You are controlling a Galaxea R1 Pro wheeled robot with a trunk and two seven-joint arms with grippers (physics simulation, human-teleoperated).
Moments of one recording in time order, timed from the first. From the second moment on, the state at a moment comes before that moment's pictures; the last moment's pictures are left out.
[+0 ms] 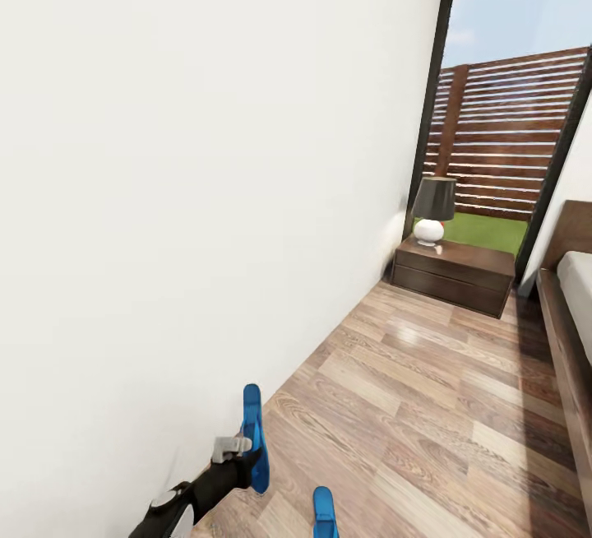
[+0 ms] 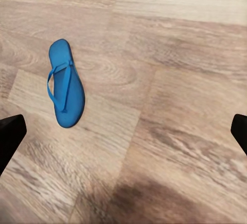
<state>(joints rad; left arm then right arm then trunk) -0.34 -0.05 0.00 -0.62 0.18 0.01 -0.51 -0.01 -0.16 -0.43 -0.53 -0.20 0.06 0.58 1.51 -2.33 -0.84</state>
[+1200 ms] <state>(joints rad) -0.34 -0.05 0.00 -0.69 0.18 0.02 -0.49 -0.47 0.10 0.09 -0.95 -0.04 0.84 -0.05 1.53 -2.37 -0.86</state>
